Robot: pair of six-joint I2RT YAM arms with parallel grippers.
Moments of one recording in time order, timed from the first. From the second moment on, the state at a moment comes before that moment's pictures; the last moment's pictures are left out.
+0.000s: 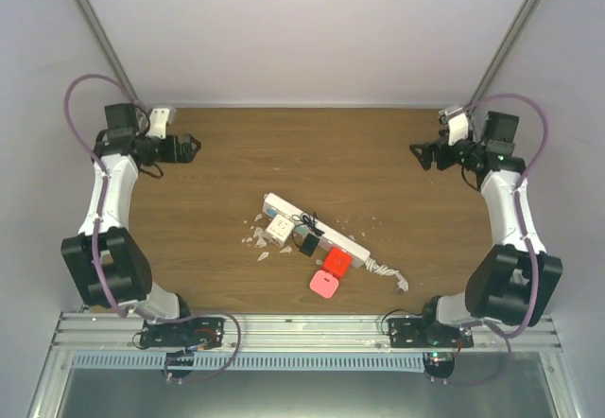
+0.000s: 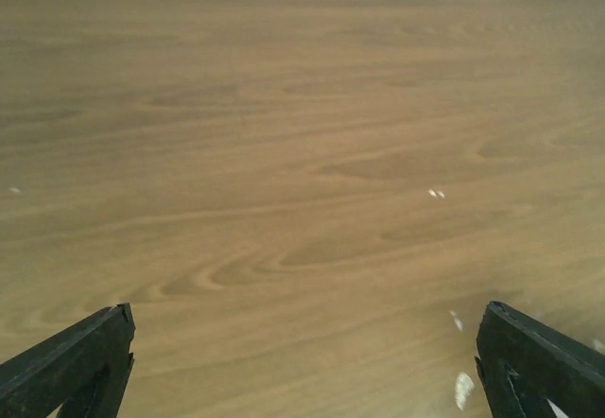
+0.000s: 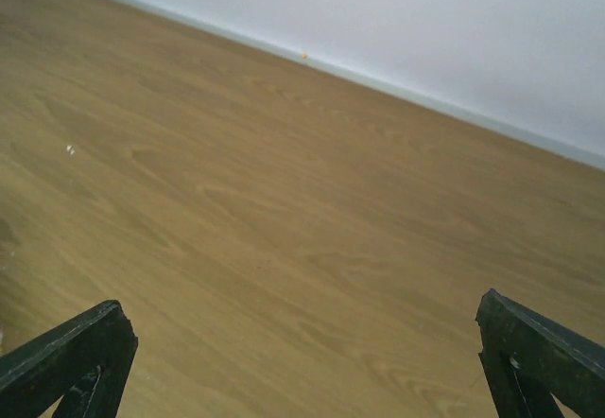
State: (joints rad) left arm 0.27 1.55 1.39 -0.68 0.52 0.20; right arm -0.26 1.43 1.23 -0.47 -0.68 -0.43
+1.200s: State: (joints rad) left arm 0.11 1.21 1.02 -0.63 0.48 0.24; right arm 0.30 1.25 0.95 -0.80 -0.67 -0.71
